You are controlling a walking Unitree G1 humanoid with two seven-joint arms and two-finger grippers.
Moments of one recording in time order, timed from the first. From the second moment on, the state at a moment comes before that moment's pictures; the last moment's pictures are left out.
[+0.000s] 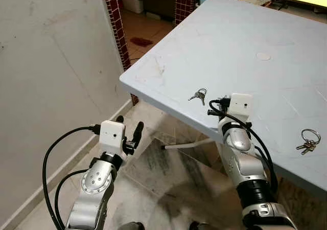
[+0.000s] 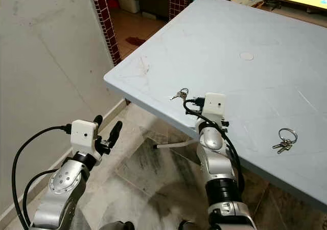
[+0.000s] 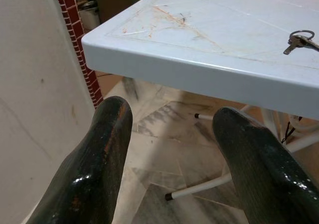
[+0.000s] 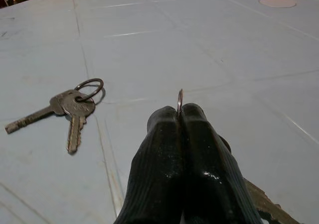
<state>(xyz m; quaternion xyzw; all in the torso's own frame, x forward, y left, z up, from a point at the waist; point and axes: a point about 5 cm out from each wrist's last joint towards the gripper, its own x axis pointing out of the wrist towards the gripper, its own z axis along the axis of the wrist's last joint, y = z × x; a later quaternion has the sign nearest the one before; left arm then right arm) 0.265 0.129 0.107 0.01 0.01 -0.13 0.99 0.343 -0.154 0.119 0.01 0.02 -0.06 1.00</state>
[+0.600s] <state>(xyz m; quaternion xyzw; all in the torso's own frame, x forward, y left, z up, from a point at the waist) 0.272 0.126 0.112 0.01 0.00 -0.13 0.99 0.328 -0.156 0.155 -0.14 -0.09 -0.04 0.99</state>
